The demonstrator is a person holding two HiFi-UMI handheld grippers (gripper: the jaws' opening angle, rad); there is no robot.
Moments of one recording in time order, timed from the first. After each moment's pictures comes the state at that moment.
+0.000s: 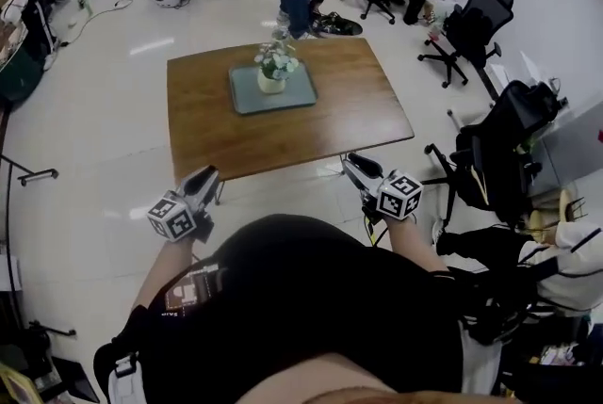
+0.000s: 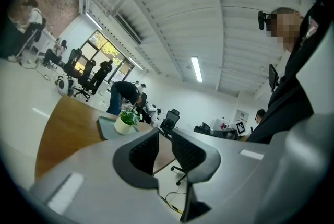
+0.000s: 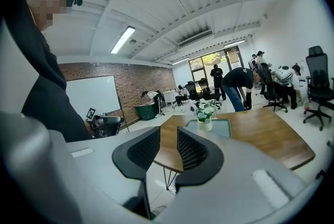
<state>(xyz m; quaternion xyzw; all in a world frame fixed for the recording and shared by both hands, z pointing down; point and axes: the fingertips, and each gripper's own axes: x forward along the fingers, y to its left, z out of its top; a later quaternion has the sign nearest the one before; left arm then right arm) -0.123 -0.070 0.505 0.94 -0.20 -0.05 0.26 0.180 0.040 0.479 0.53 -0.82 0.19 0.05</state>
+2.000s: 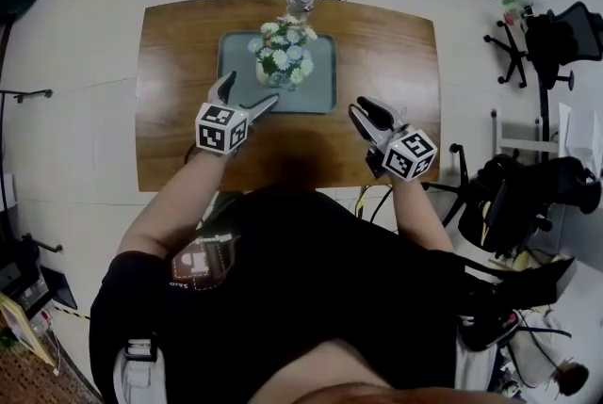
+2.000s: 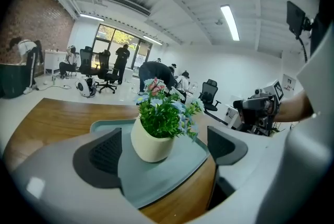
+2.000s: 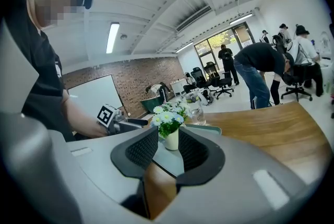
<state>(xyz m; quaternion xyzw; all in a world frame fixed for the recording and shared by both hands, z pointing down) 0.157 -0.352 0.644 0.90 -0.33 0.16 0.24 0.353 -0.261 0.572 0.45 -0.86 0.25 0.07</state>
